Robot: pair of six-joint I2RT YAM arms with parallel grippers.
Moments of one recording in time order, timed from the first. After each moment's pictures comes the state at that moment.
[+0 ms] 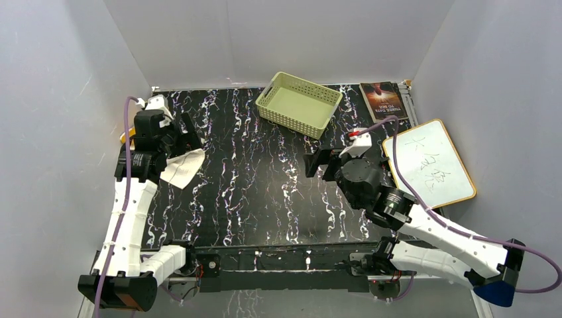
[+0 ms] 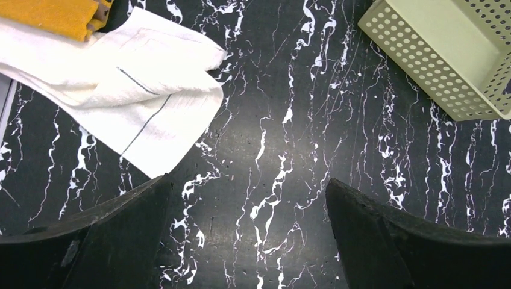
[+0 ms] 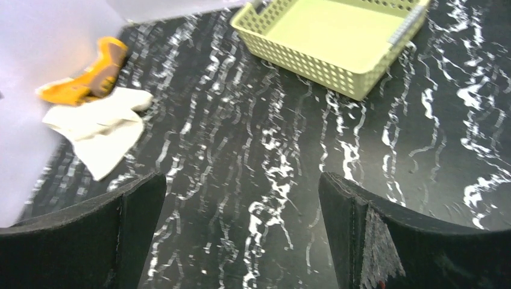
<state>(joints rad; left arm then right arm) -0.07 1.03 1.21 -0.82 -0.10 -0.31 0.97 0.82 0.81 -0.20 0.62 0.50</state>
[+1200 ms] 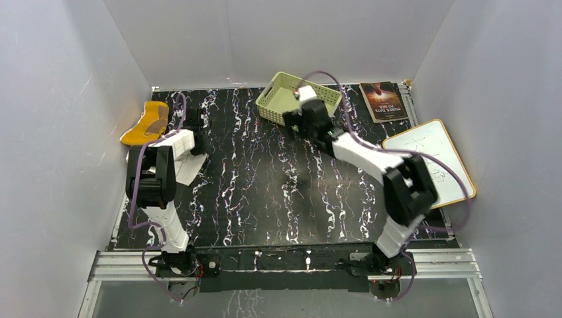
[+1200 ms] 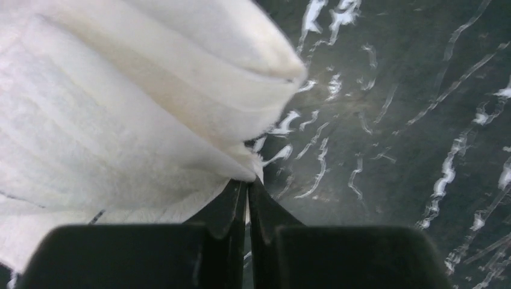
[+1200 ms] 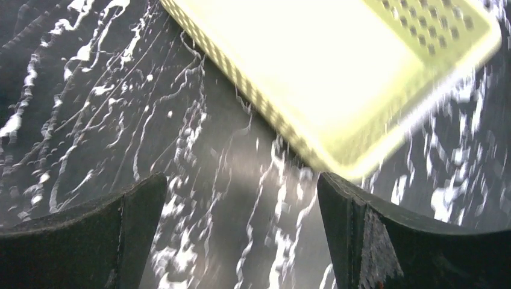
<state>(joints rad) -0.05 1.87 1.17 -0.36 -0.25 -0.40 0.57 1.60 1.13 -0.04 0.25 0.13</state>
